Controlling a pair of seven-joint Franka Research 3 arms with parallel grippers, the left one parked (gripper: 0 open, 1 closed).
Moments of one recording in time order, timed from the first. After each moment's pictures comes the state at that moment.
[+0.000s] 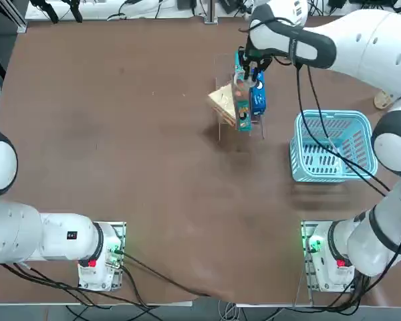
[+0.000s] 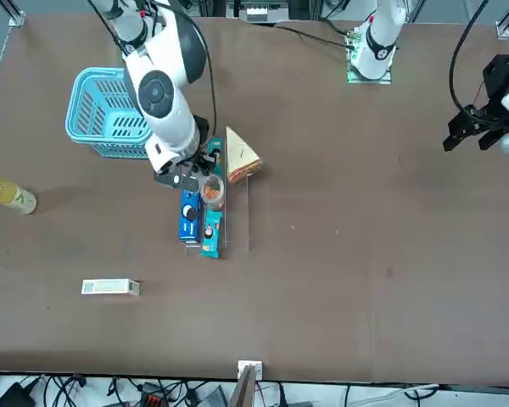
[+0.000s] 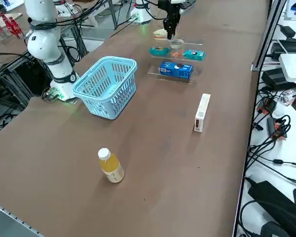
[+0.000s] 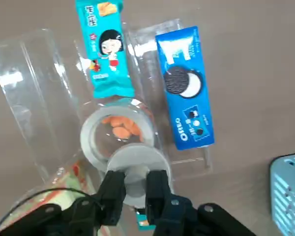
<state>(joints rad) 0.51 0.35 0.09 -1.66 0.04 1.95 0.80</state>
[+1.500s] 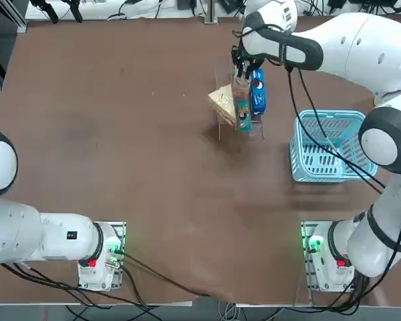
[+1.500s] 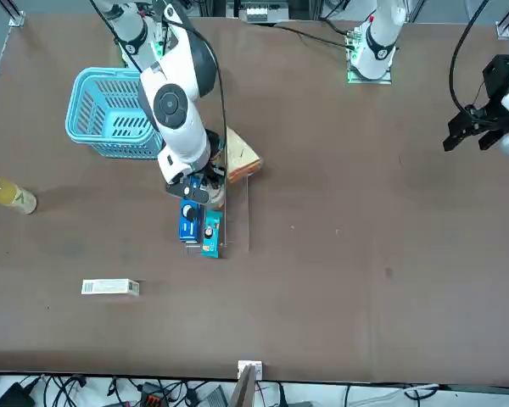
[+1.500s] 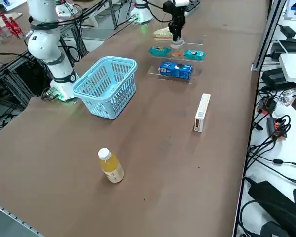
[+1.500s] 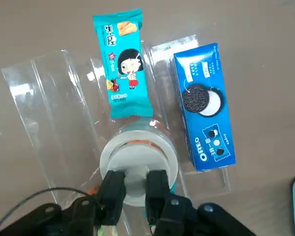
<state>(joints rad) 0.52 0.41 0.08 -1.62 0.01 2.02 0.82</state>
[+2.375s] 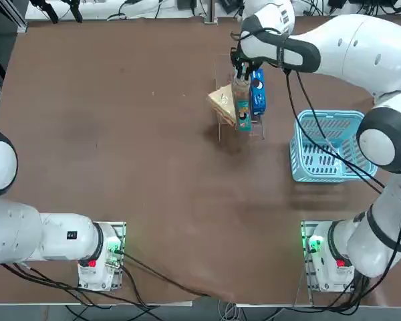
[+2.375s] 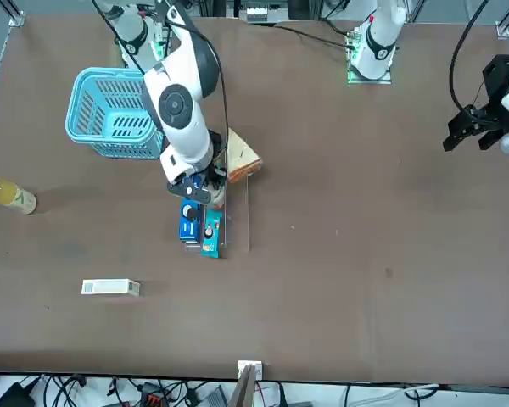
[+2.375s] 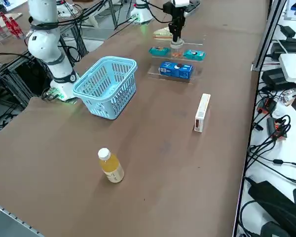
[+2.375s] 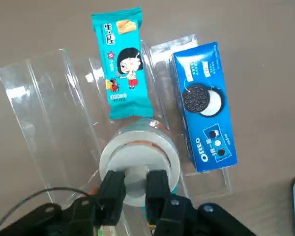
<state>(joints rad) 0.54 0.42 0.08 -1.61 -0.01 2.02 0.85</state>
